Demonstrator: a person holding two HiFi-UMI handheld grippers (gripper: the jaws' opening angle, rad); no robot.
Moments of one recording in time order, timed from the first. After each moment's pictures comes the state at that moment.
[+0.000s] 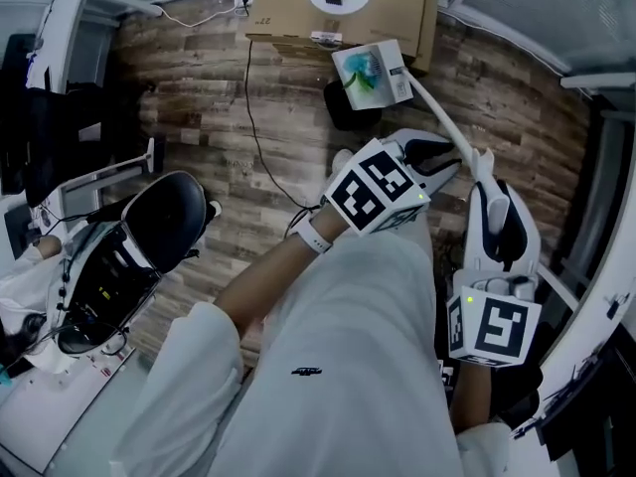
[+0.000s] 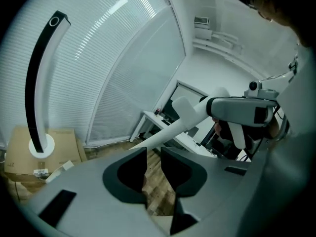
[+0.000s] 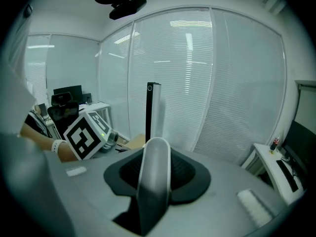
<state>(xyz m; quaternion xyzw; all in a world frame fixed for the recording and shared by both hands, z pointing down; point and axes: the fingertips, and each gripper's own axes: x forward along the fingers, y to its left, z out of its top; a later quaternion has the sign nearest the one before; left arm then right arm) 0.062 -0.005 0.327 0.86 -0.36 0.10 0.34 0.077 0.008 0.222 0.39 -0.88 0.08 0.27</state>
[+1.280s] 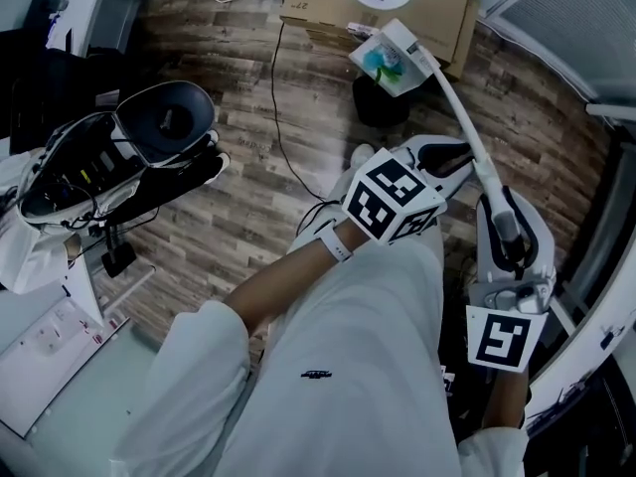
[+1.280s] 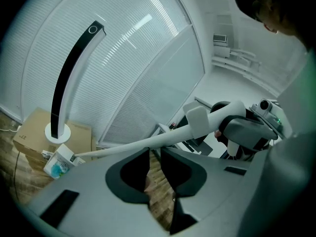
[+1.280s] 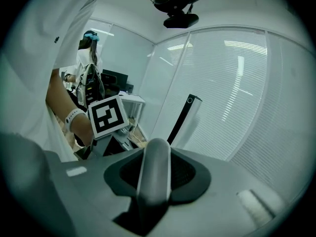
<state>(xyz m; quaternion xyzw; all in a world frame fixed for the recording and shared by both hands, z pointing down) 0.016 -0.005 0.336 0.80 -0.46 0.02 0.38 0.028 0.028 0.232 0.20 -0.94 -0.09 0.28</state>
